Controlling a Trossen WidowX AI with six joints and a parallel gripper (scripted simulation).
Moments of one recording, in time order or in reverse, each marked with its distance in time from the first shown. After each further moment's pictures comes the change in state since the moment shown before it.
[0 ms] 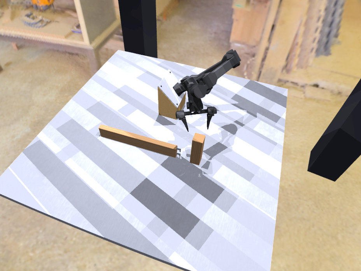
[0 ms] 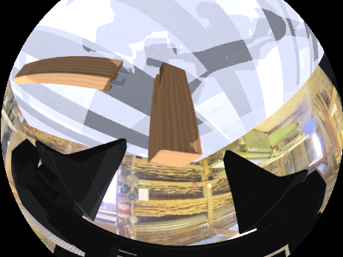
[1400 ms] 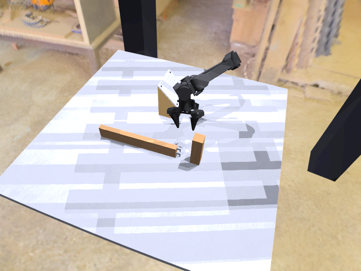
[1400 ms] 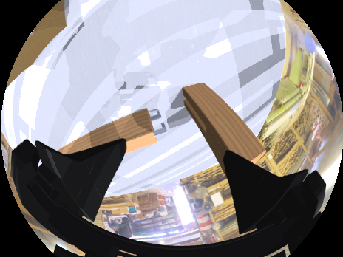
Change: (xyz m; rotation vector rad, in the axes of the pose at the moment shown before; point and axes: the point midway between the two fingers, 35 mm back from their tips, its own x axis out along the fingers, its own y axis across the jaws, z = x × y) arm -0.003 0.055 0.049 0.648 -0.034 0.113
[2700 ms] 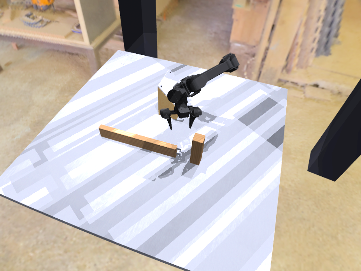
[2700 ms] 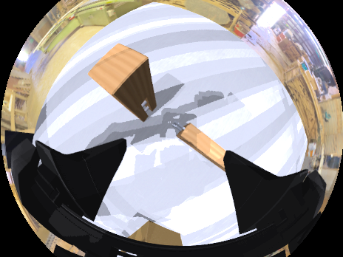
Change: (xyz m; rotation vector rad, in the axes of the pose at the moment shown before) arm -0.010 -0.005 -0.042 2.245 0.080 0.128
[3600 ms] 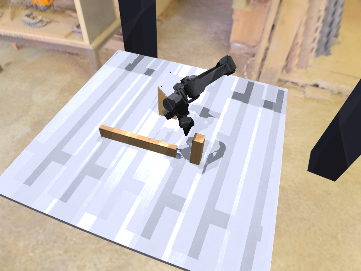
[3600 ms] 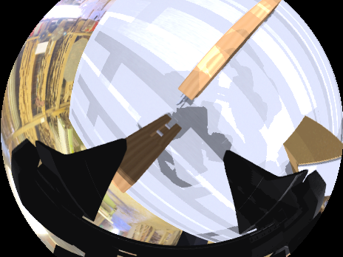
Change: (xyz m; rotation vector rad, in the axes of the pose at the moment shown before) arm 0.009 0.010 0.008 1.567 0.207 -0.020
